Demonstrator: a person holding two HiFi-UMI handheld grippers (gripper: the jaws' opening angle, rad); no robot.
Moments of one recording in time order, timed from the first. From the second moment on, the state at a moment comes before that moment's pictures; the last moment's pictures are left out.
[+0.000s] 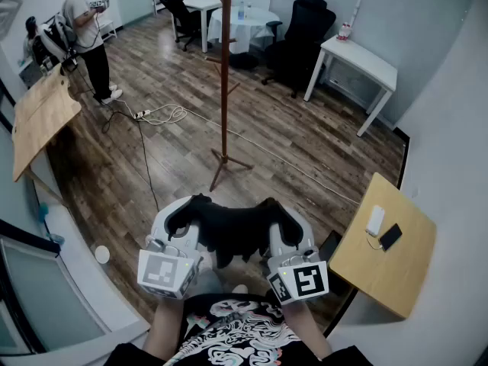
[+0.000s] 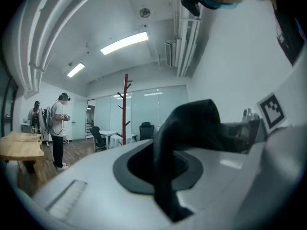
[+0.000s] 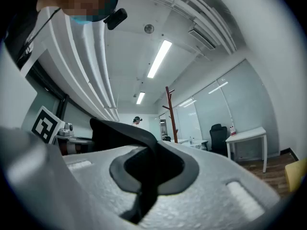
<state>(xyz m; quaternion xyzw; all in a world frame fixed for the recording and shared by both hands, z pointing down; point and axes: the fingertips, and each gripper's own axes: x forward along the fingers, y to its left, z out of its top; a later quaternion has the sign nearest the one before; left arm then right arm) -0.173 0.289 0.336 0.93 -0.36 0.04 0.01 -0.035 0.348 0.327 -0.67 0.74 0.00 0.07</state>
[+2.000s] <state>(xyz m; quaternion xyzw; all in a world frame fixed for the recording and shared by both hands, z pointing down) -0.129 0.022 0.346 0.96 -0.29 0.04 -0.04 0.012 0.090 0.340 -0.64 0.77 -0.01 -0.01</state>
